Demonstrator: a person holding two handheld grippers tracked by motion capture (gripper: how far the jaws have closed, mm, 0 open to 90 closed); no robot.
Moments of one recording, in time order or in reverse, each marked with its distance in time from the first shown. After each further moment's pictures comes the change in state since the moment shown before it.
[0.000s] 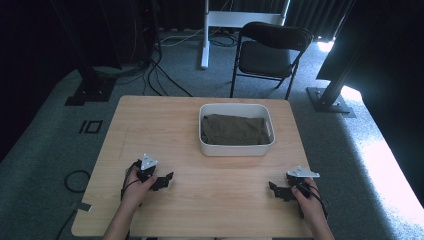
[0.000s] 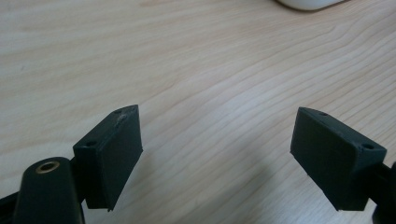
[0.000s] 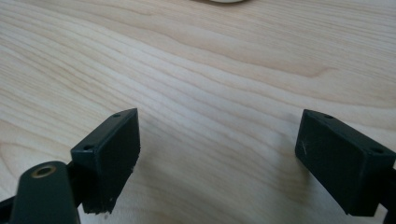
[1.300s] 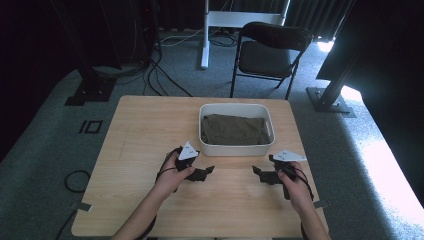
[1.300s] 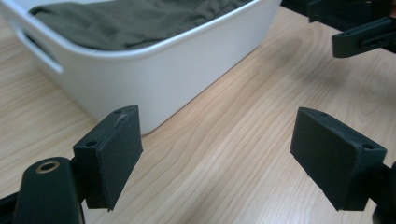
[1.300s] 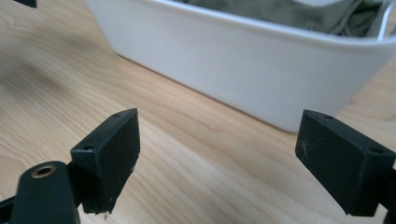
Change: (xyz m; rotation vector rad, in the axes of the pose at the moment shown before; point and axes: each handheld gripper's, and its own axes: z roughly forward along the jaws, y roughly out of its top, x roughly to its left) left arm -0.088 0.077 0.030 -0.119 -0.293 0.195; right arm 0.031 0.064 0.012 -0.135 0.130 -0.093
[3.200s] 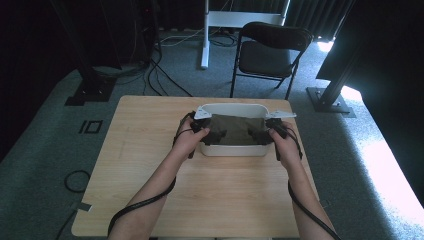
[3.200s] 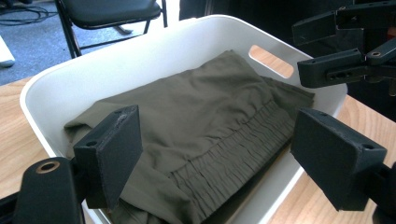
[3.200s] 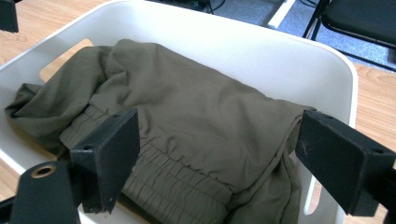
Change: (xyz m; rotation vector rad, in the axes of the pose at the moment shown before) left arm 0.032 0.102 0.045 -0.047 0.037 -0.063; right arm -0.038 0.110 0.047 0.011 -0.091 0.037
